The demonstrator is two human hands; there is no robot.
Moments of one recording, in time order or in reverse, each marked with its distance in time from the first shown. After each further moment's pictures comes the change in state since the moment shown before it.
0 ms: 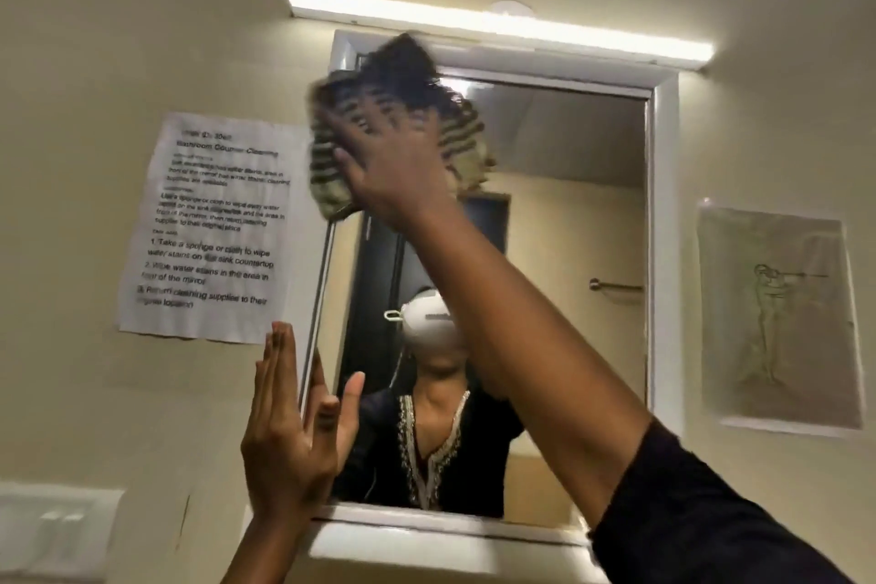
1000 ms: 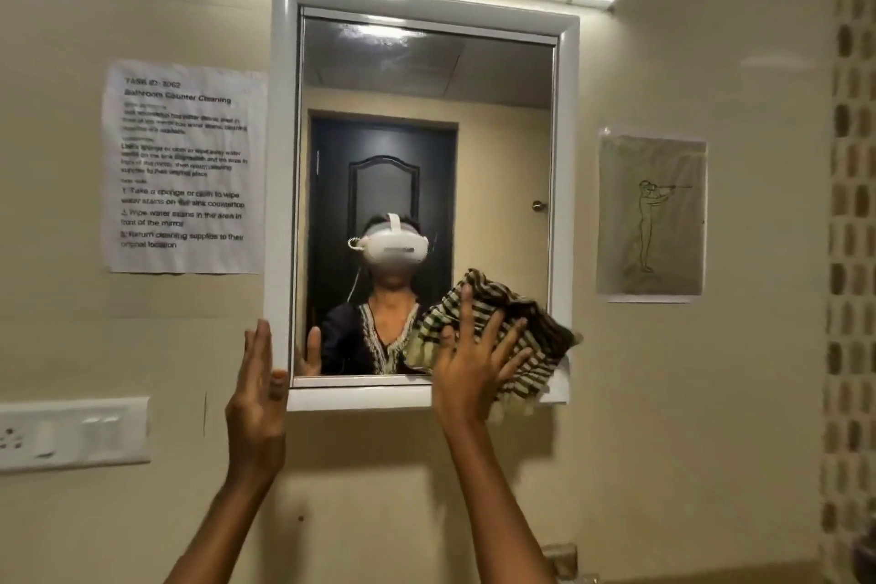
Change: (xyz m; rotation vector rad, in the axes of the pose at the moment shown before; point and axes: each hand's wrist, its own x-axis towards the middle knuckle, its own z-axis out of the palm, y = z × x) left_hand -0.057 -0.018 -0.072 -0.390 -0.336 -0.232; right_hand -0.317 -0.034 -0.031 0.069 -0.185 0.924
